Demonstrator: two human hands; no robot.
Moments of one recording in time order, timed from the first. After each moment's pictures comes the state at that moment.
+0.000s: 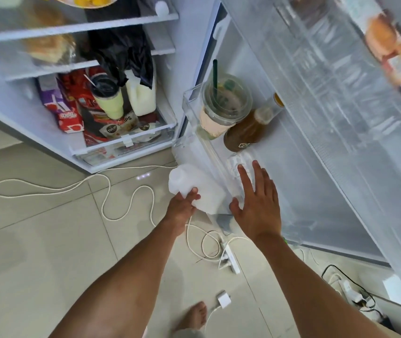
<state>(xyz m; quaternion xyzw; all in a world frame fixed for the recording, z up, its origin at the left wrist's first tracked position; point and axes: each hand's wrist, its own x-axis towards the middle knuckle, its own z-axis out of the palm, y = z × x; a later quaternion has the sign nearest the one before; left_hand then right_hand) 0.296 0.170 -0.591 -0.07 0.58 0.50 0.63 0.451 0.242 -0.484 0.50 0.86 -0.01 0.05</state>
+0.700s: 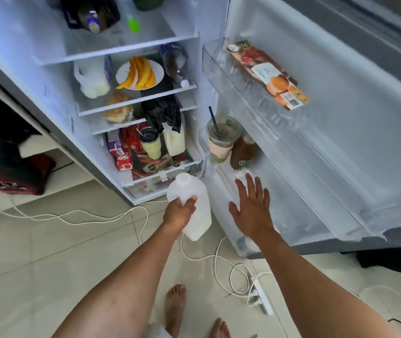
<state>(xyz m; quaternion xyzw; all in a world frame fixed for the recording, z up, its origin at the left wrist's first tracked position) 0.264 0.121 -0.476 0.10 0.78 0.41 0.46 0.441 0.219 -0.447 0.48 0.87 -0.10 0.02</state>
